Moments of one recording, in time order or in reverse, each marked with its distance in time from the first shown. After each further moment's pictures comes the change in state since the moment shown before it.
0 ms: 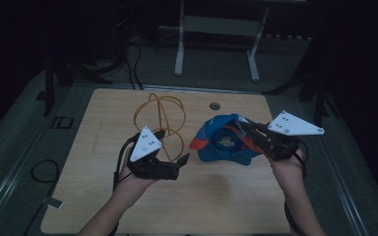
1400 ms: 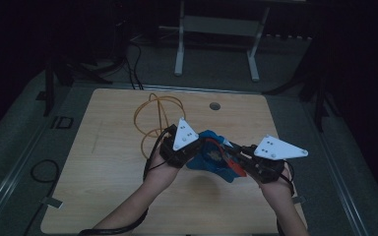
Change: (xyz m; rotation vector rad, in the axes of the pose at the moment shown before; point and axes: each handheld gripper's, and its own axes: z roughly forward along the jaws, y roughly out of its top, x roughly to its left) left arm -0.022 0.023 0.055 0.024 -0.001 0.092; right arm 0.041 -0.032 0.001 -0.003 0.171 0.013
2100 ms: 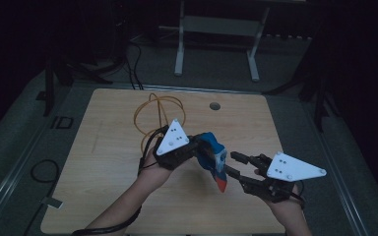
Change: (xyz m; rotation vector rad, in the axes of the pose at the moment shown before) left arm 0.011 -0.004 -0.021 -0.163 -0.166 0.061; right arm 0.025 0.000 -0.035 -0.065 0.080 -0.023
